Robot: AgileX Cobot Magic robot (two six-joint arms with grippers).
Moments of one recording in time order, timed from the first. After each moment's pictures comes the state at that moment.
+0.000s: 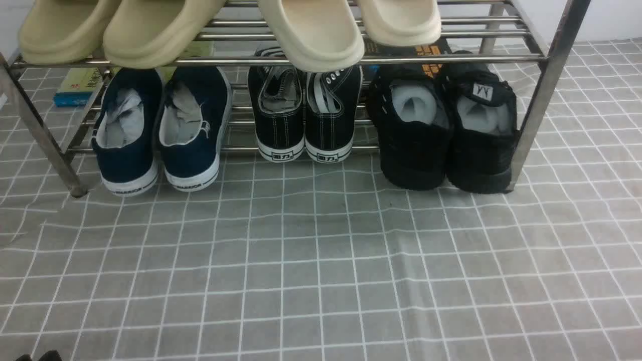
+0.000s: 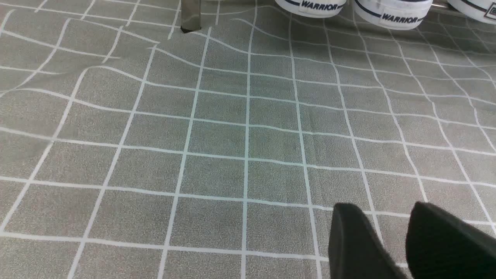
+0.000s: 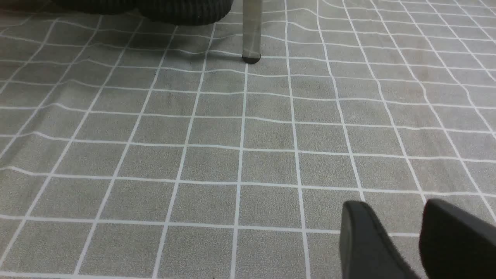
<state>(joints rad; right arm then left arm) 0.06 -0.01 0.01 -0.02 0.39 0.02 -0.06 -0.01 0.02 0.05 0.39 -0.20</state>
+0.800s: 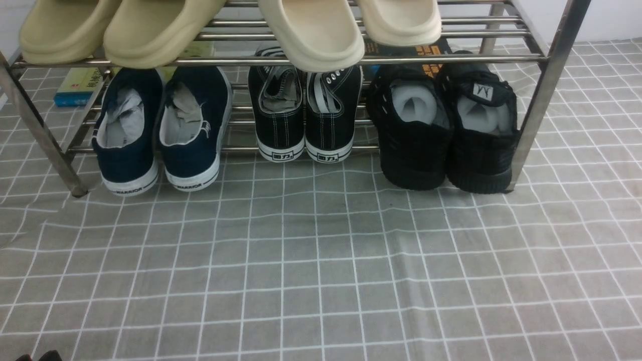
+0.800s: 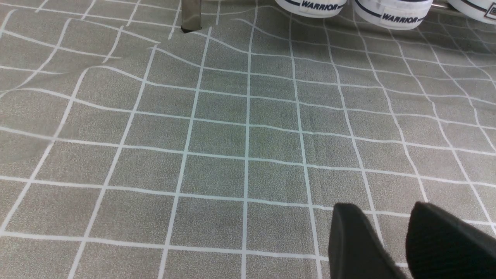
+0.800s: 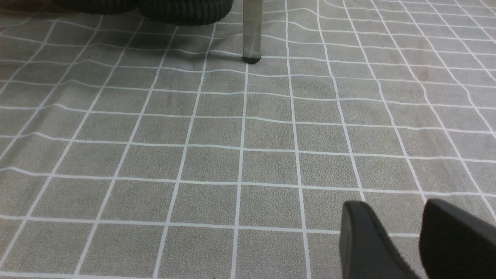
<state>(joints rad) 0.06 -0.01 0.01 -0.02 0.39 0.02 -0.06 -0.01 0.02 0.05 0.39 -0.20</state>
